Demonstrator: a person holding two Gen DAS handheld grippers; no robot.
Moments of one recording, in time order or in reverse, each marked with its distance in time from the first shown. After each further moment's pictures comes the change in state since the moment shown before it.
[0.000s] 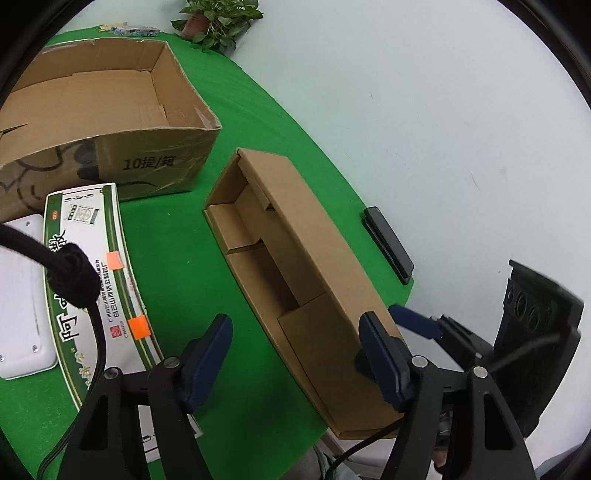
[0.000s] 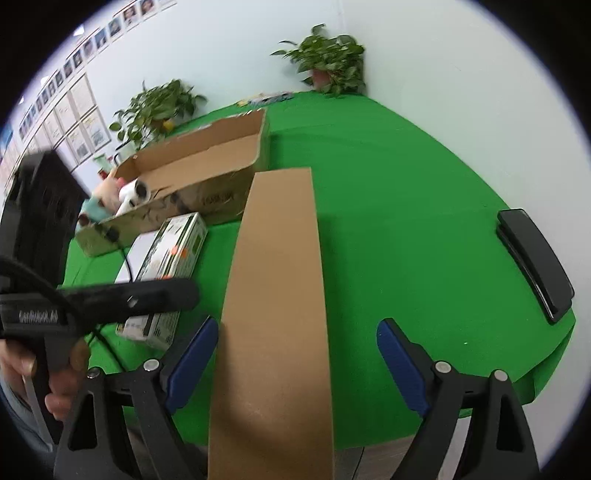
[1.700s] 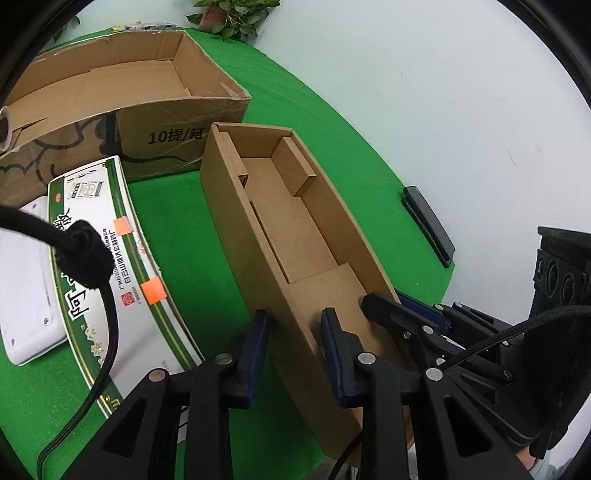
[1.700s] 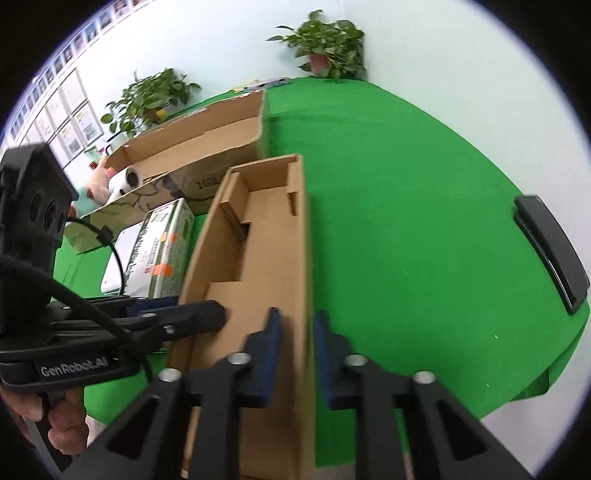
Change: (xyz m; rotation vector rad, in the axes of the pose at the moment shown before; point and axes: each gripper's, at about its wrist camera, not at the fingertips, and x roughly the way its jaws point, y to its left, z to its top) left arm 0.027 -0.002 -0.006 0.012 0.049 0.178; right arm 0.026 0.005 0.004 0.011 0.038 -0.018
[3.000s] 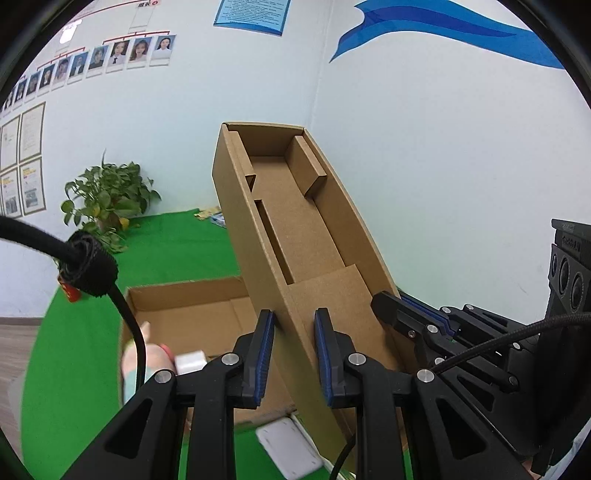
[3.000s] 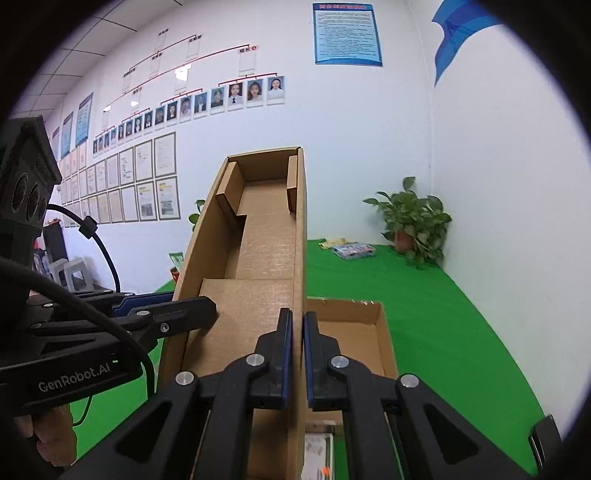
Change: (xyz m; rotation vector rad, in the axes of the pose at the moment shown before) left arm -0.389 0.014 0.092 0.159 -0.568 0.347; right arm -0.108 0.183 0.157 -0.264 -0.541 0.139
